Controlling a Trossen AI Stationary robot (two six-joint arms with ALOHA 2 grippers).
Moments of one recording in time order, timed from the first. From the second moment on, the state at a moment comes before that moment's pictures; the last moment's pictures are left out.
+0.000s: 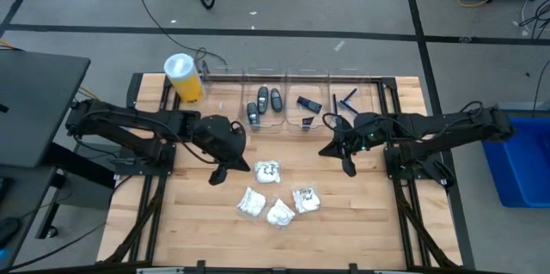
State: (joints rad) left arm -0.10 1.23 1.05 -0.47 0.27 -0.12; right arm 0.06 1.00 0.79 -0.35 -0.11 0.21
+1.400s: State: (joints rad) left arm -0.16 1.23 0.52 0.01 -0.05 -0.22; right arm 0.08 1.00 0.79 -0.35 -0.05 0.22
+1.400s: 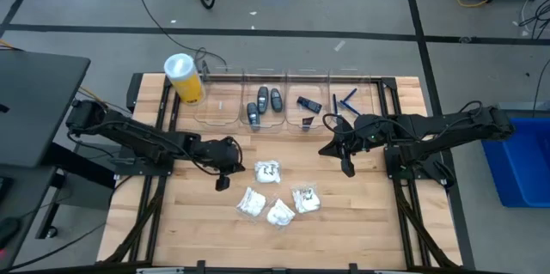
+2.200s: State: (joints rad) left arm -0.16 1.27 0.43 0.20 -0.17 -0.33; right arm 0.08 1.00 0.79 -0.35 -0.05 0.21
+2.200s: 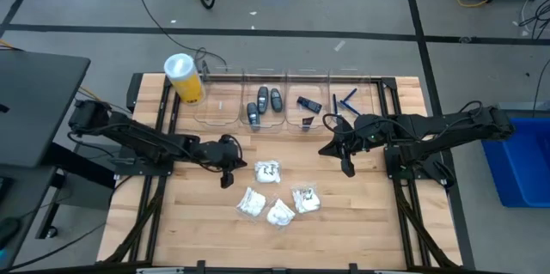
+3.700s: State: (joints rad) left arm -0.03 1.54 0.49 0.35 0.02 -0.10; right arm 0.08 1.00 0.79 -0.33 -0.06 0.17
